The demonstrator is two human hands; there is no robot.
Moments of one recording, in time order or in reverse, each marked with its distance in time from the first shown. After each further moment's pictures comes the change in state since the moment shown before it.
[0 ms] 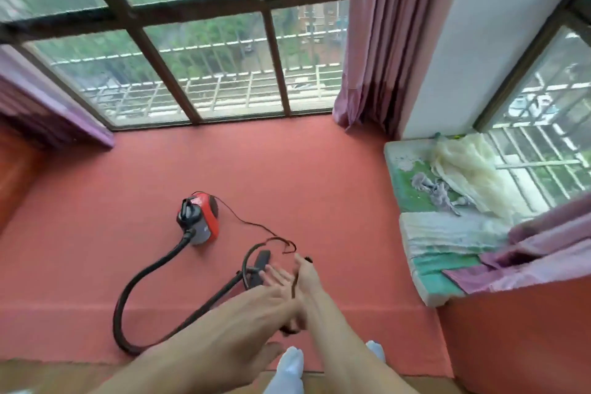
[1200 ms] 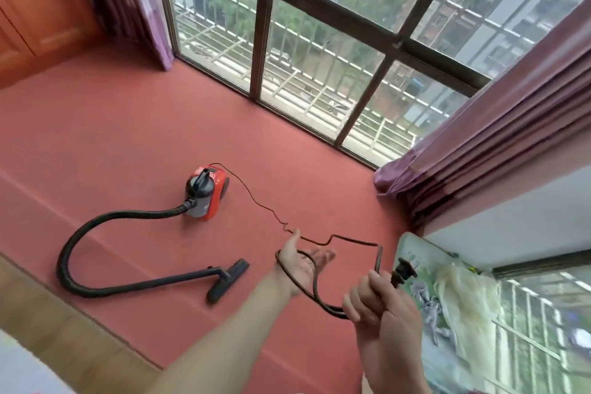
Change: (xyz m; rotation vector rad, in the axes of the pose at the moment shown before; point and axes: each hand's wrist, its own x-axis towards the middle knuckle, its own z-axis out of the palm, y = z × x) left_hand 0.132 -0.231 -0.014 -2.768 0.790 -0.478; right_hand -0.093 -0.028 0.175 -0.493 -0.238 -0.673
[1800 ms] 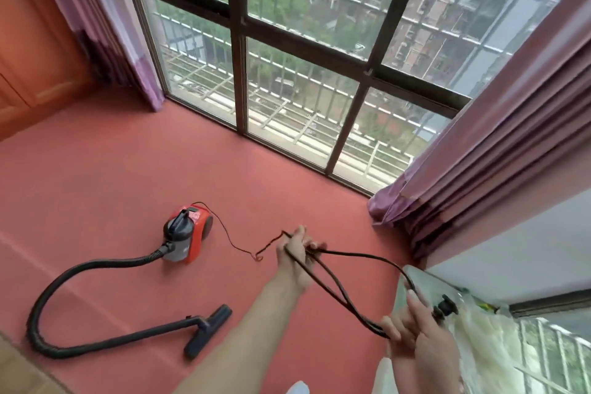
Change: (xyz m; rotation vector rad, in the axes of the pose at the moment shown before) left_hand 0.098 -0.029 0.169 0.072 0.088 0.547; right_hand 0.150 -0.123 -0.091 0.071 0.168 -0.104
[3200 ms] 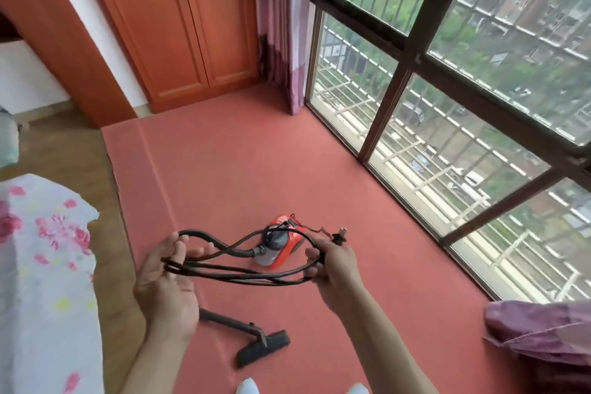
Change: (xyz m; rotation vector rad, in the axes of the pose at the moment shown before) left_hand -0.058 0.292 -0.196 -0.162 0.468 1.084; right_hand 0.026 0.207 0.331 -0.649 -0.661 0.597
